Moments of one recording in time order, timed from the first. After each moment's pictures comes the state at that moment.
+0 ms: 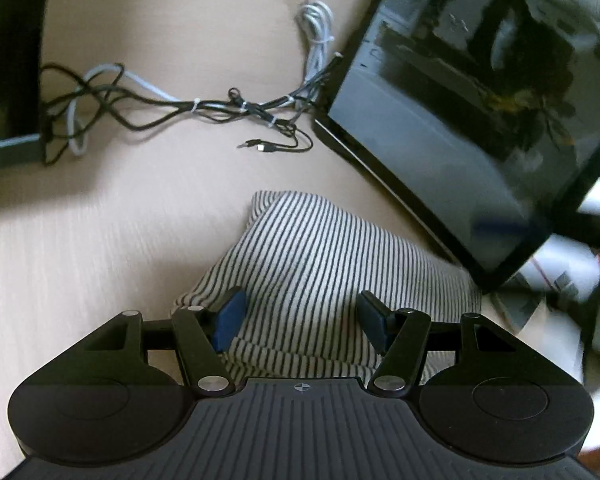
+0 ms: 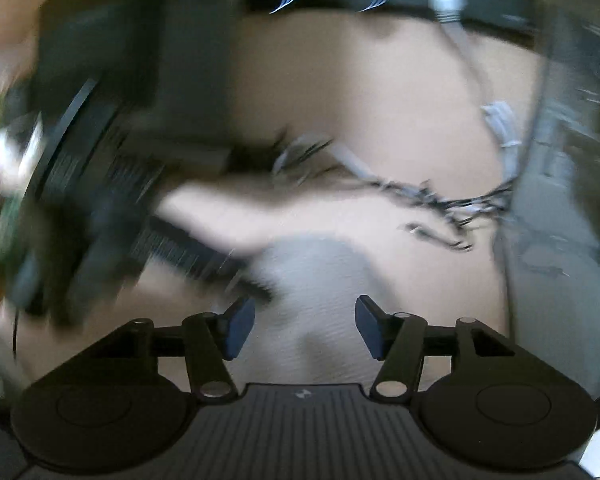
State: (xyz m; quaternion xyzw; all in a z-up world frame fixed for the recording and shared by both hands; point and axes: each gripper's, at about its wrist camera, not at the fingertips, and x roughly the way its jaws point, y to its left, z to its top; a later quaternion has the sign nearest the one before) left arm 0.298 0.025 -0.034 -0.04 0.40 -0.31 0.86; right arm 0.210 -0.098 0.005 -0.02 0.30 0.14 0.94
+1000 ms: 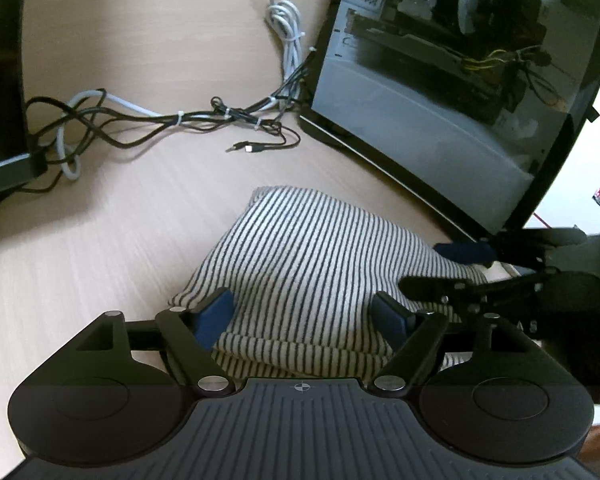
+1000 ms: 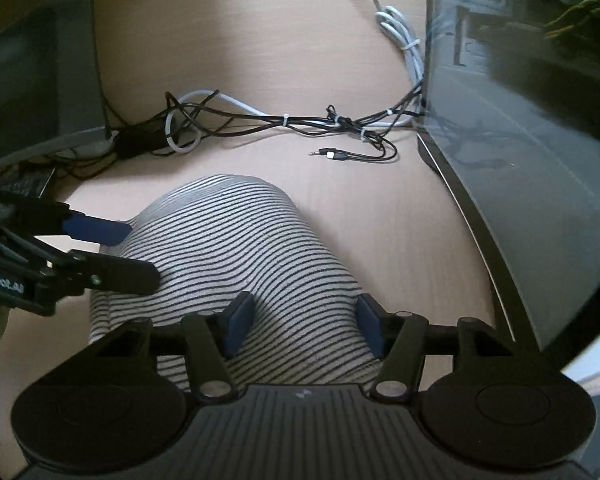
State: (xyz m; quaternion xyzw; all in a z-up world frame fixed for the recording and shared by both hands) left arm 0.278 0.018 -0.040 0.01 0.37 -0.32 0.87; right arm 0.204 -0.105 -0.075 0.03 0.35 -0.01 0.94
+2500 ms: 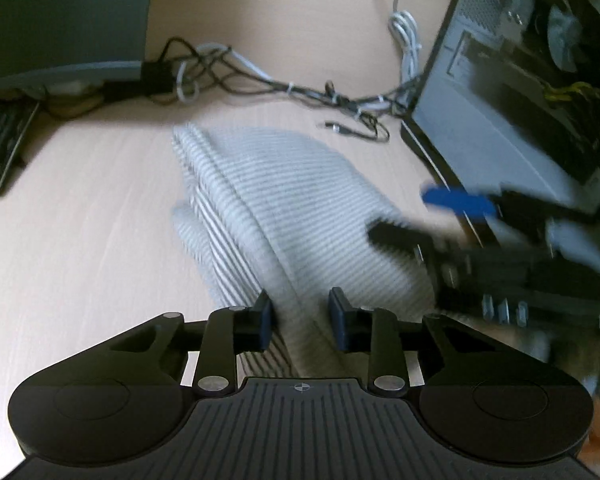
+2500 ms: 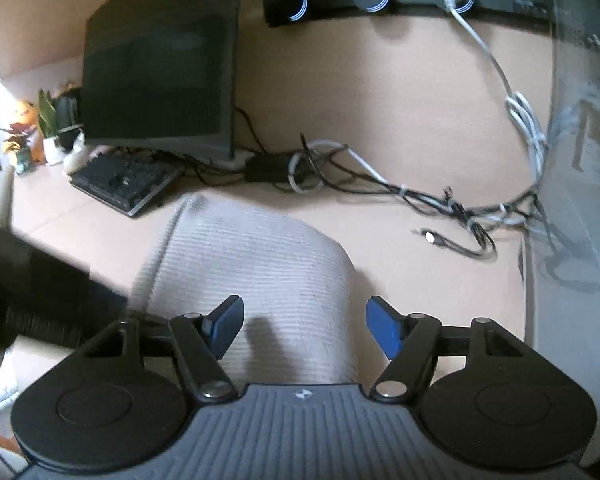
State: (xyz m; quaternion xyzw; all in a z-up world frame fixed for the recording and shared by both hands) left arm 0.196 -0.054 -0.029 -0.09 0.40 -0.06 0.91; right arm 0.230 -0.161 -0.048 -0.05 0.25 0.27 0.93
